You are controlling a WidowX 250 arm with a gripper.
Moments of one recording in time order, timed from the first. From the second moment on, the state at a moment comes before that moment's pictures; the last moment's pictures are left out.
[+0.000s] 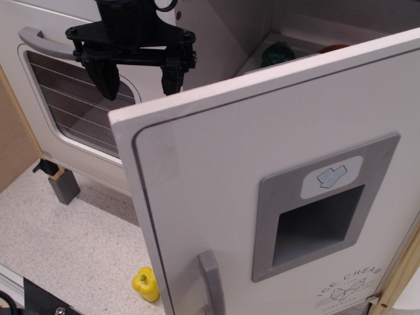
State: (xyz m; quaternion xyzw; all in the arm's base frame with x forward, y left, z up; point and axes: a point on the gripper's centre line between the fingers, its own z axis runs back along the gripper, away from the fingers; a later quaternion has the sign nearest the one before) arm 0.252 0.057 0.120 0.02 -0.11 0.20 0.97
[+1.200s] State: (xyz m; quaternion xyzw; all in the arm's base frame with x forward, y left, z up) arm 0.234 0.005 0.204 -0.06 -0.13 0.04 0.99
